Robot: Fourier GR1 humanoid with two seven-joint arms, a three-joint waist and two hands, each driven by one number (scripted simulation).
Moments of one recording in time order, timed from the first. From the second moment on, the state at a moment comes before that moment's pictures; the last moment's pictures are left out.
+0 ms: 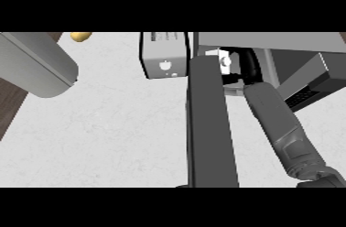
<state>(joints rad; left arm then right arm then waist) 0.52 0.02 0.46 -2.27 0.45 -0.44 -0.03 -0.95 -0.13 -0.21 -0.34 0.36 -0.36 -0.64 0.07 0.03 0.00</state>
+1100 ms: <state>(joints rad) 0.43 0.05 0.44 -2.21 0.41 -0.46 -0.04 -1.04 -0.29 -0.20 -0.10 0.49 -0.80 -0.56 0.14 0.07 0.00</state>
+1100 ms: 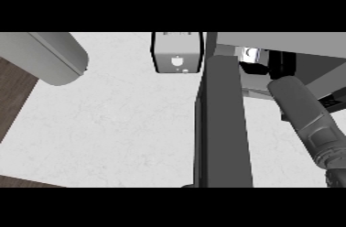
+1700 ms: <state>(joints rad) 0.37 0.08 0.42 -2.16 0.36 -0.47 -0.03 -1.08 -0.27 -0.18 -0.10 0.52 -0.76 -0.60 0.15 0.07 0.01</state>
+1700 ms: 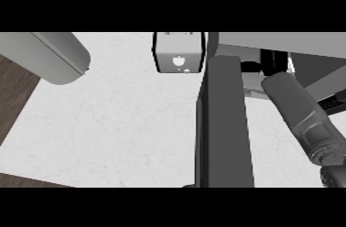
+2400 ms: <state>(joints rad) 0.34 0.08 0.30 -2.12 0.32 -0.55 -0.05 -1.07 -0.23 -0.29 -0.12 0.39 -0.46 -0.76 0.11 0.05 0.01</state>
